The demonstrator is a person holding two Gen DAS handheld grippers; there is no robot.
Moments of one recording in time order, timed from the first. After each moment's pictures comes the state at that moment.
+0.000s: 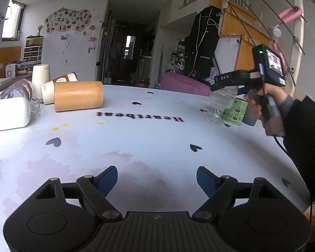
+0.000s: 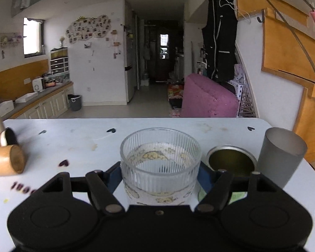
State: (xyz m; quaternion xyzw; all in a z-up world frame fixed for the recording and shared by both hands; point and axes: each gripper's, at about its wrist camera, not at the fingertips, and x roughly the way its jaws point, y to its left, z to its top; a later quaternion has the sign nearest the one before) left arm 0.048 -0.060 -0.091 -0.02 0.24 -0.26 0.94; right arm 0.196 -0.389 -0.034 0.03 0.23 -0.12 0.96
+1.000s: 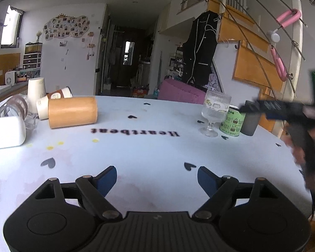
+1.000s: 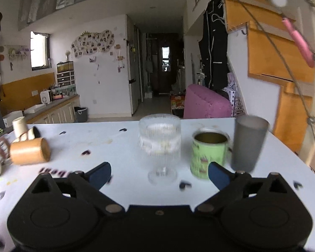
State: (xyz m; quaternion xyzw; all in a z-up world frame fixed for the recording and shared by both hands) left arm 0.055 -0.079 -0.065 -0.01 0.22 -0.26 0.94; right arm 0.060 -0.361 -0.030 0.04 0.19 -0.11 0.98
